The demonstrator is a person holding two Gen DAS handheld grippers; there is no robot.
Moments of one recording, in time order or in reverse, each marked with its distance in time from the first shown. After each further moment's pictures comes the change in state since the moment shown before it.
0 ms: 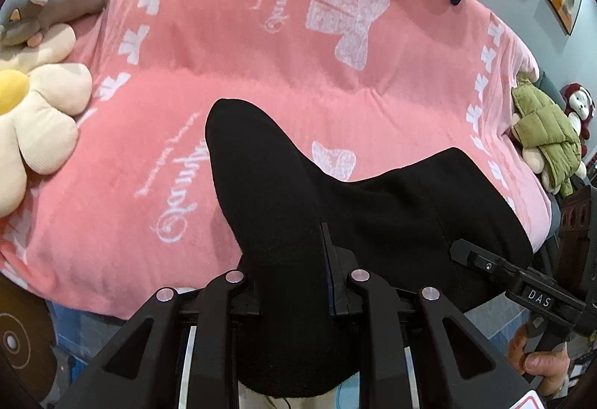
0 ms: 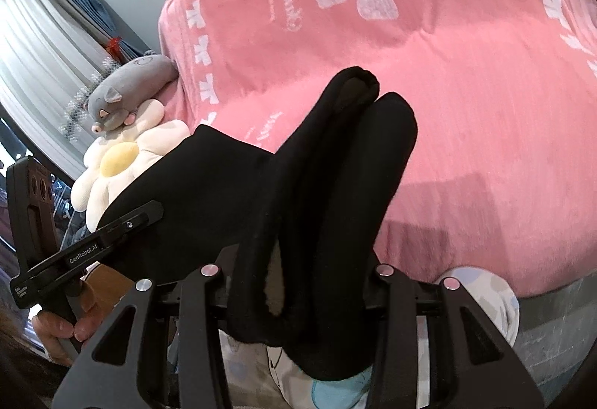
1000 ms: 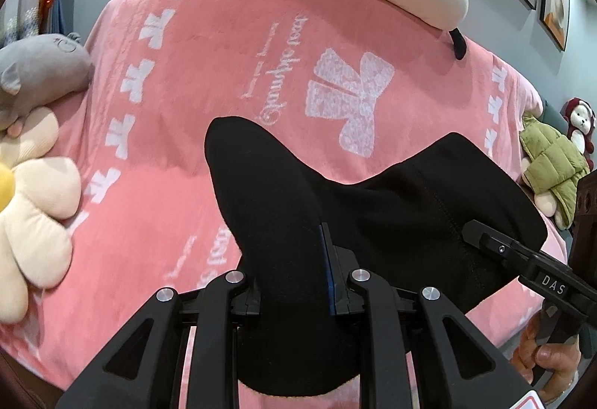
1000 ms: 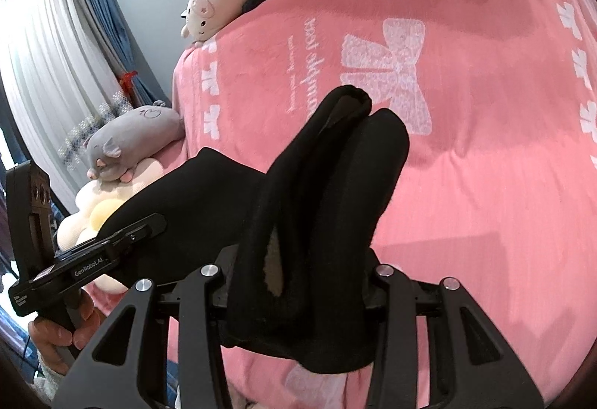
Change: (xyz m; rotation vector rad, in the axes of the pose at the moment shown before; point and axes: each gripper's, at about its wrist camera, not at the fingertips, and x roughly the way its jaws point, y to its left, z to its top) left arm 0.038 -0.002 0.142 0.069 -0.215 0.025; right arm 0.039 0.007 0.158 -0.156 -0.229 0.003
